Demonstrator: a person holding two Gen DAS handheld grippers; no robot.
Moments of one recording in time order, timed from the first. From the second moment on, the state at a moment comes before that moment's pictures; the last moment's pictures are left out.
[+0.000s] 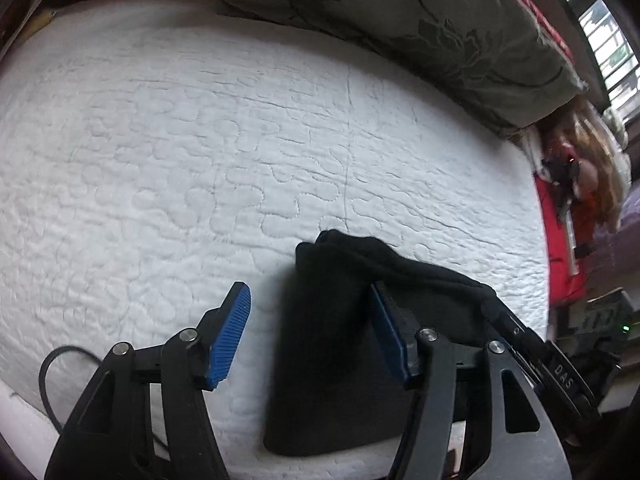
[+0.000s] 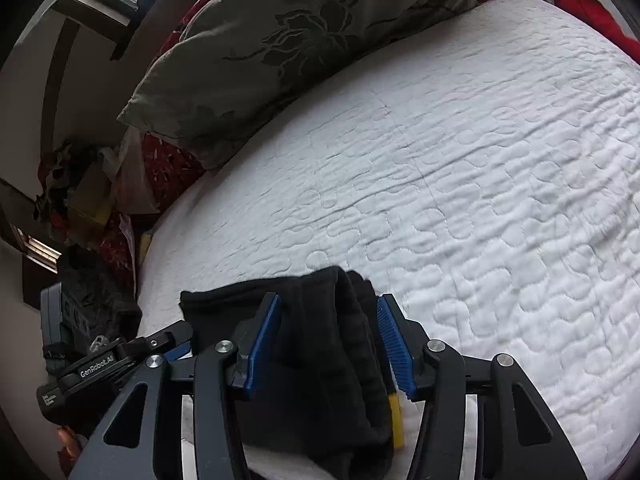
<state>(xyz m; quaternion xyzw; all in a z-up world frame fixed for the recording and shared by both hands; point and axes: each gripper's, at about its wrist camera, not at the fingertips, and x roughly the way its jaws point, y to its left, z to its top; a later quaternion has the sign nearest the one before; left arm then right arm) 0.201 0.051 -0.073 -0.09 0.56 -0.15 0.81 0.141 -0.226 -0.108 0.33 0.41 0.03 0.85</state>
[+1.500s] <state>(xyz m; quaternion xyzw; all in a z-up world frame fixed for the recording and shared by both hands) 0.124 0.060 -0.084 -0.15 0.59 -0.18 0.77 0.076 -0.237 -0.143 0.39 0.44 0.08 0.81</state>
